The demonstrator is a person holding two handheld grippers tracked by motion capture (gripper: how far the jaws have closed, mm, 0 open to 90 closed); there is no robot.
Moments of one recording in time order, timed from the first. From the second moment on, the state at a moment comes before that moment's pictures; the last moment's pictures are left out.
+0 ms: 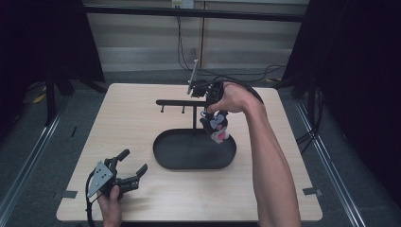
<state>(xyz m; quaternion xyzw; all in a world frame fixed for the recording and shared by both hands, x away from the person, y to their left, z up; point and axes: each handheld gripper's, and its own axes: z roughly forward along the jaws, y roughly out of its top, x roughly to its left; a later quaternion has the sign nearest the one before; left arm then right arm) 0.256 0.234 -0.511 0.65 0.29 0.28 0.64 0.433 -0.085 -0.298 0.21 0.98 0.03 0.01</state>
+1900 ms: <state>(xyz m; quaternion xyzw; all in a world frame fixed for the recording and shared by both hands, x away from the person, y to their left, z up) 0.256 0.234 -0.511 0.65 0.29 0.28 0.64 0.412 -0.112 -0.313 0.27 0.95 0.13 0.01</state>
